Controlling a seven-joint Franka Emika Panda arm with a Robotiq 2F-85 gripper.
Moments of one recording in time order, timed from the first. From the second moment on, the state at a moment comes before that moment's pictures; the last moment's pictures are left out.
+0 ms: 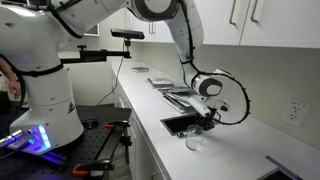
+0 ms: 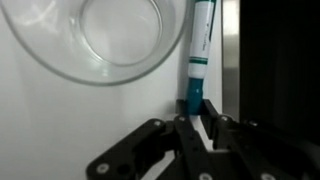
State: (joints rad) arm 0.20 0.96 0.13 -1.64 -0.06 2.45 -0.03
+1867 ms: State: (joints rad) arm -0.04 0.69 0.27 -2.18 -0.12 3.42 -0.07
